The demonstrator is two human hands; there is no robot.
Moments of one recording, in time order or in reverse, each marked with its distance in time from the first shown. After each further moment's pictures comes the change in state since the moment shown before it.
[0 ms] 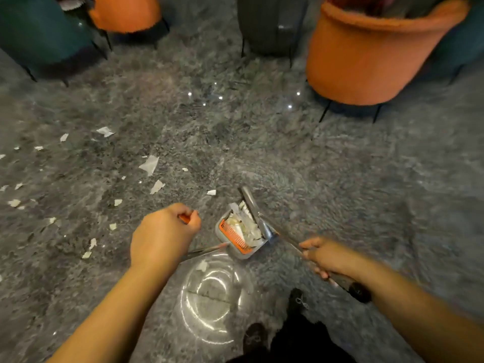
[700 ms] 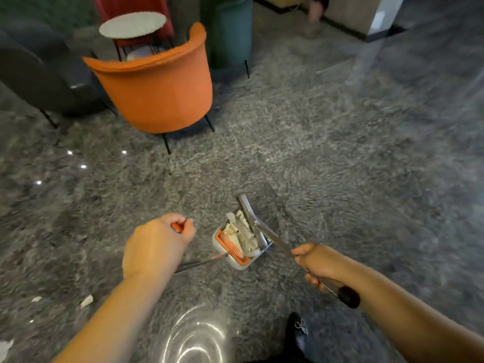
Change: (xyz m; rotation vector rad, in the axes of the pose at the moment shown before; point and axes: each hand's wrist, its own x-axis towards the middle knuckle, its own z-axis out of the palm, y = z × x) left_hand -0.093 0.385 0.173 0.094 -0.221 0.674; right_hand -0.097 0.249 -0.261 0.564 0.367 0.201
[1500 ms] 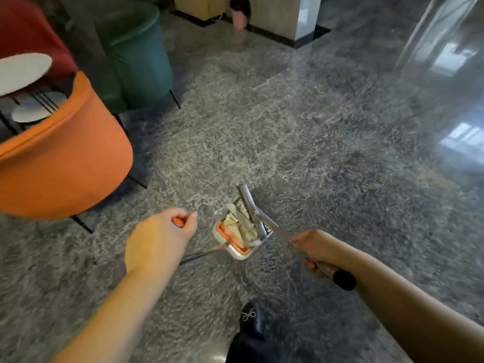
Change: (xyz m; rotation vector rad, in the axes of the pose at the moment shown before) left_hand 0.325 0.388 0.137 0.002 -0.104 0.278; right_hand 0.219 -0.124 -0.396 0.214 0.145 0.035
